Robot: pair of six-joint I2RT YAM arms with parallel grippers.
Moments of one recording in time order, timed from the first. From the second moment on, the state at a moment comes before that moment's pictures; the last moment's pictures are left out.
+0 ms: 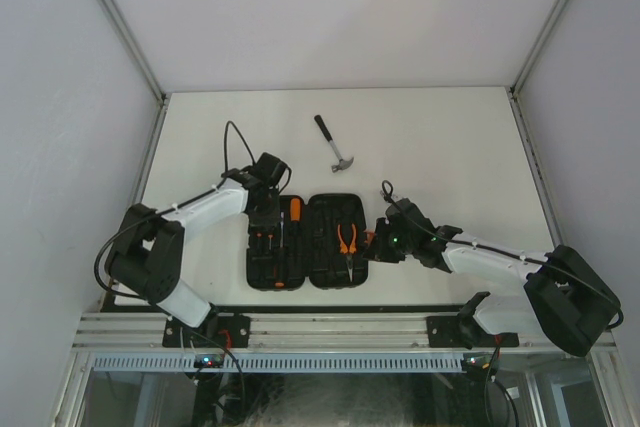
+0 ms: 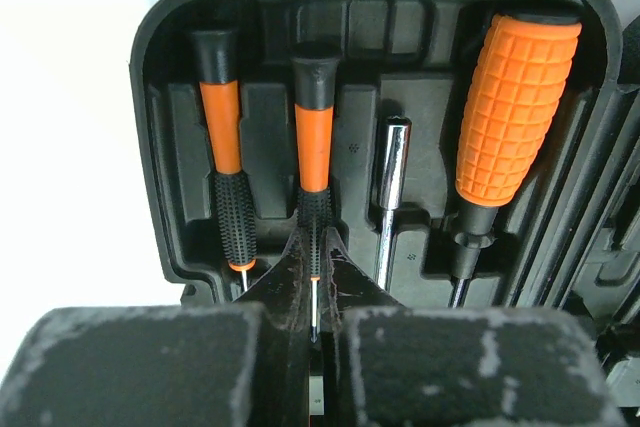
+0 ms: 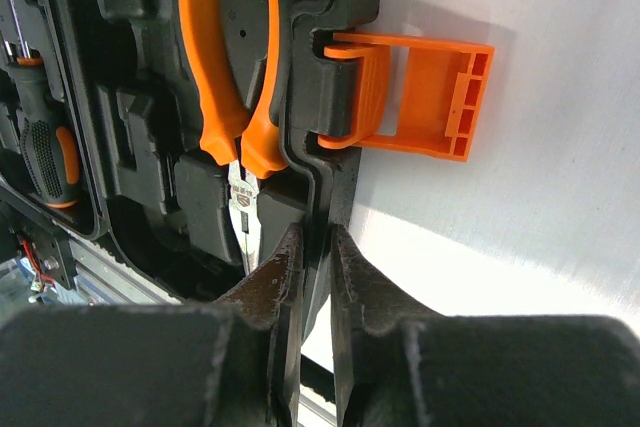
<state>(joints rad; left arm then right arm) -0.52 1.60 0.95 -0.66 -0.14 -0.56 0.73 1.24 0.49 -0.14 -0.16 0.80</state>
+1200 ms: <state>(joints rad) -0.51 1.64 0.92 -0.44 -0.14 -0.54 0.76 1.23 0.49 -0.16 -0.10 0.80</state>
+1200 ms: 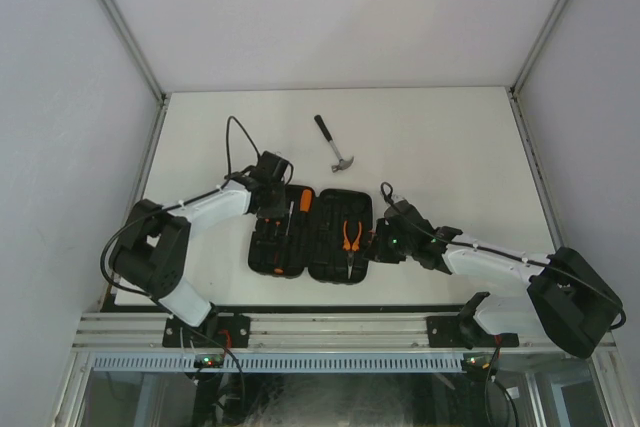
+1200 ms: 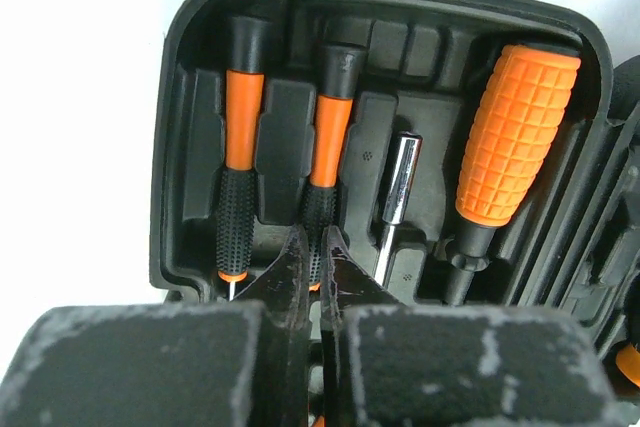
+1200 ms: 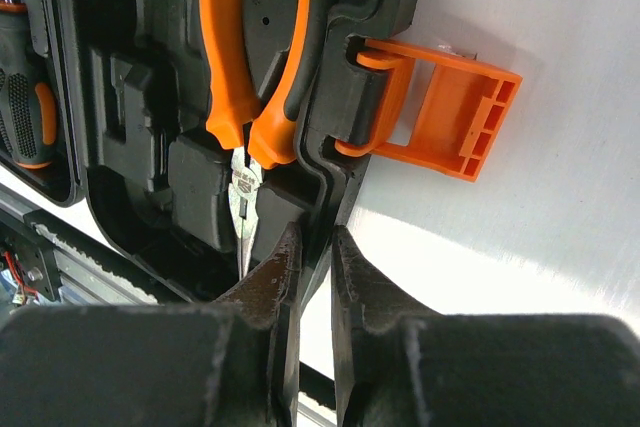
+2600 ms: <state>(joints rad) -0.50 1.00 0.90 -0.72 -0.21 -0.56 0.68 1.30 0.58 -0.20 -0.06 0.78</state>
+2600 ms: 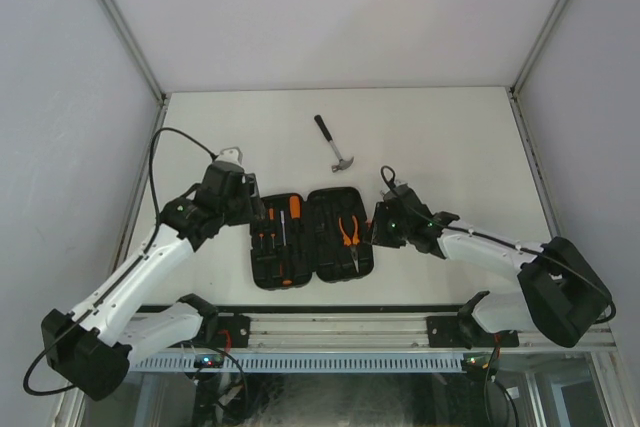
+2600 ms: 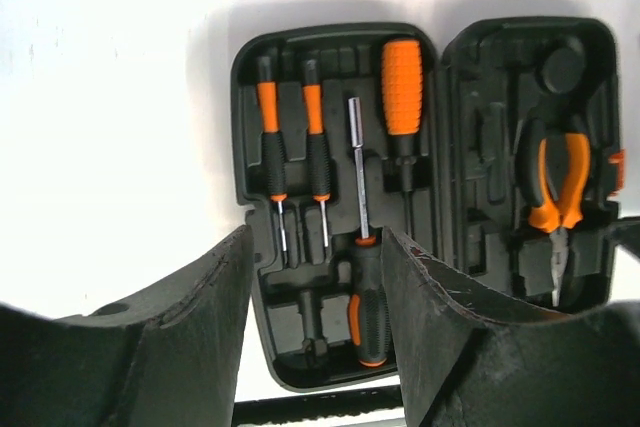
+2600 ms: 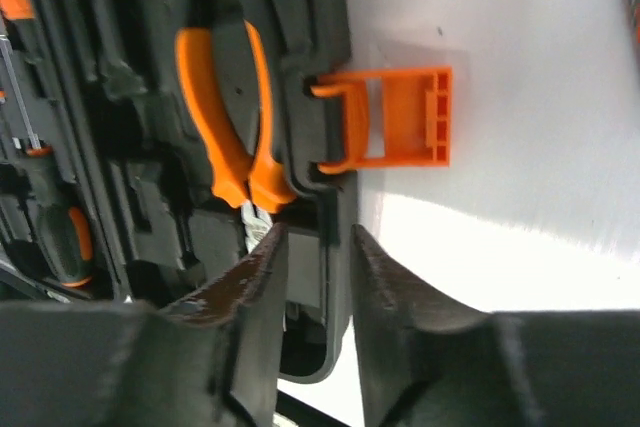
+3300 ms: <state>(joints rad) -0.50 0.68 0.88 -0.79 -0.21 -0.49 0.65 1.32 0.97 -0.36 0.07 0.42</state>
